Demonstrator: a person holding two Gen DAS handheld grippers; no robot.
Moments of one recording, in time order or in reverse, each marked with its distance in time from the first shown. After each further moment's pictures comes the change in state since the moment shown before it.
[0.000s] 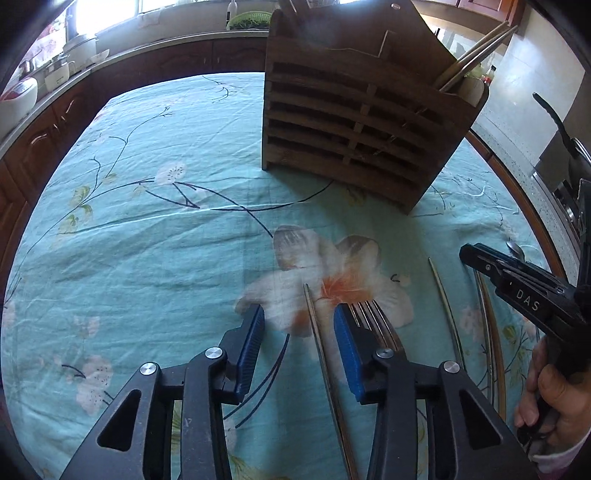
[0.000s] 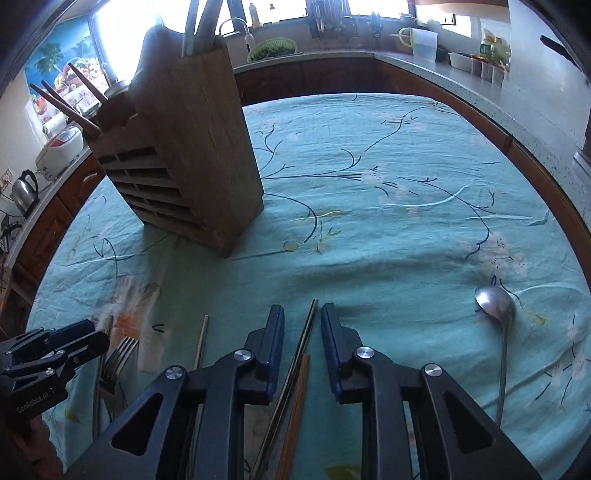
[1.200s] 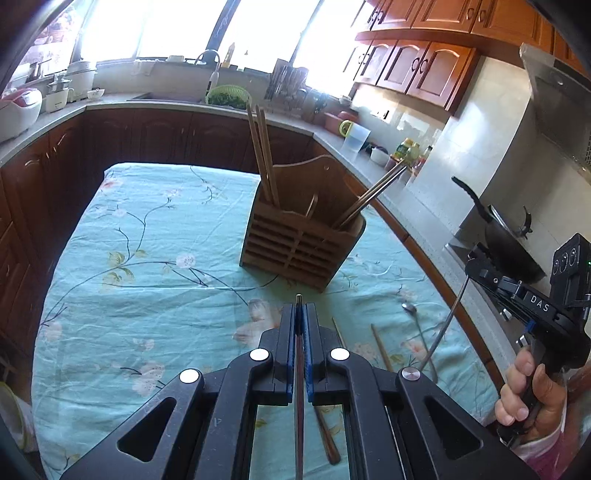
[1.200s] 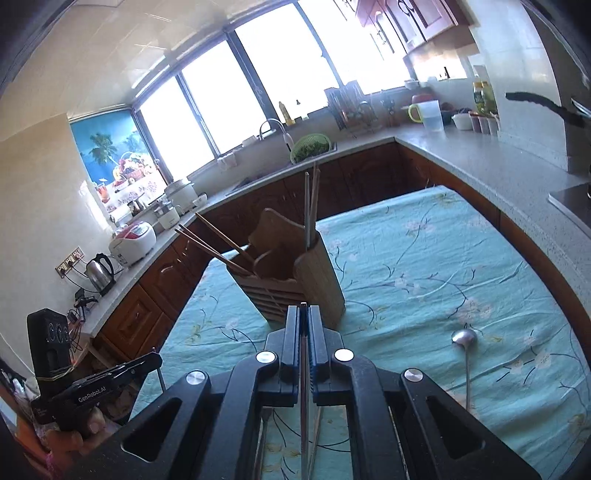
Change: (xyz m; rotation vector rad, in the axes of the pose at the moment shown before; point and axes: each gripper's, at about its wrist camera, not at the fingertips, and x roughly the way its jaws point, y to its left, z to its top) left arm -0.179 0.049 -0.034 -0.041 -0.320 -0.252; right arm -0.199 -0.004 0.007 0.130 -0.385 0.284
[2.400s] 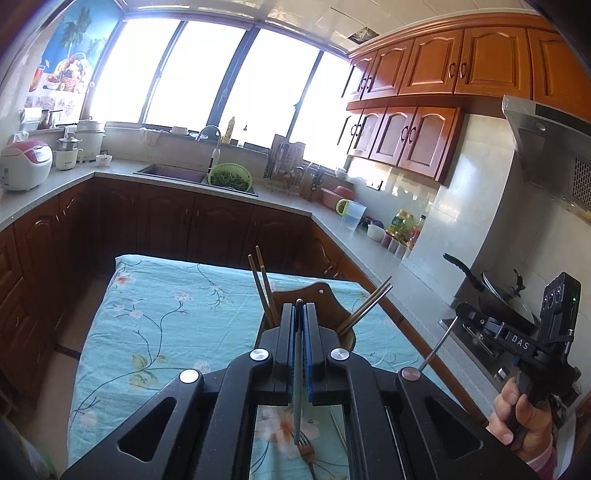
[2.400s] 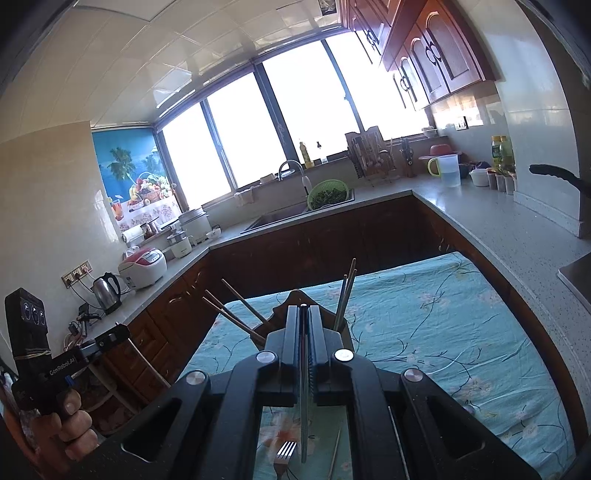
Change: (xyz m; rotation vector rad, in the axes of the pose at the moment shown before) left arm -0.056 0.000 0.050 0.042 -0.266 0.004; right arm 0.003 0.025 0.056 -0.077 -0.130 0.022
